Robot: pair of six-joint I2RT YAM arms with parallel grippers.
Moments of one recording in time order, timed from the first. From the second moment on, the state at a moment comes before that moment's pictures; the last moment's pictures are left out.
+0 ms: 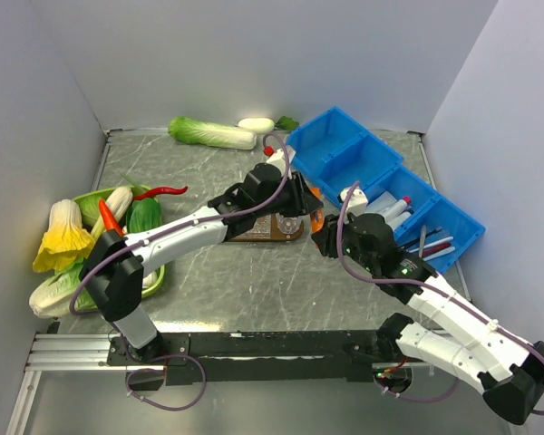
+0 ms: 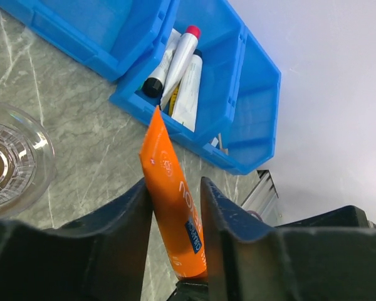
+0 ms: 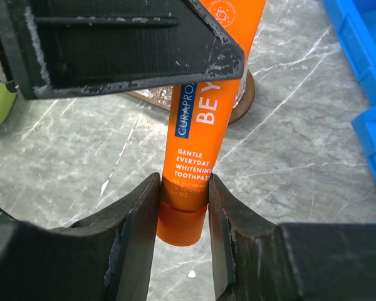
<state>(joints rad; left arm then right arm) -0.86 1.65 1.29 0.02 0.11 -0.83 0.70 0.80 0.71 -0.34 0.12 0.34</state>
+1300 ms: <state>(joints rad) -0.68 1.23 1.12 0.04 0.58 -0.42 0.65 0.82 1.20 -0.62 -0.18 0.22</state>
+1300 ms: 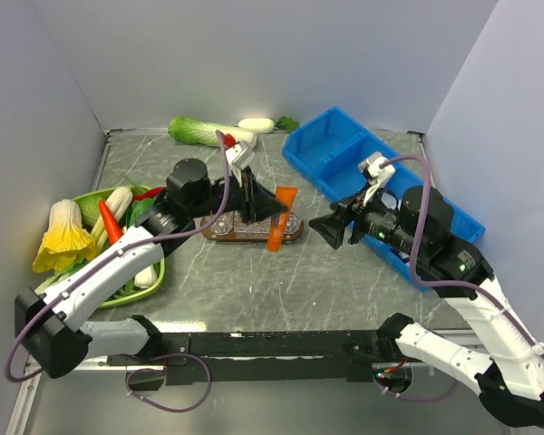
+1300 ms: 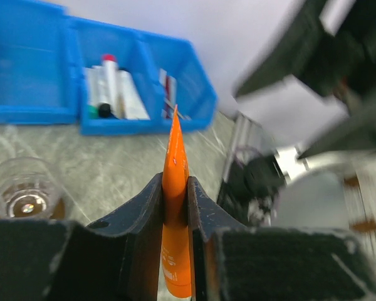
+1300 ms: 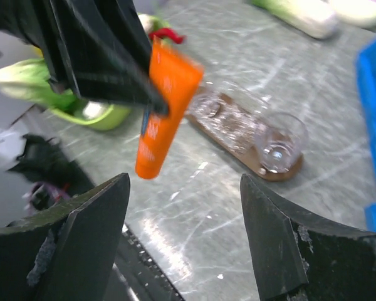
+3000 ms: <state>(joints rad) -0.68 1.16 0.99 0.02 1.02 -0.31 0.64 1.05 1.24 -0.58 -0.72 0.21</state>
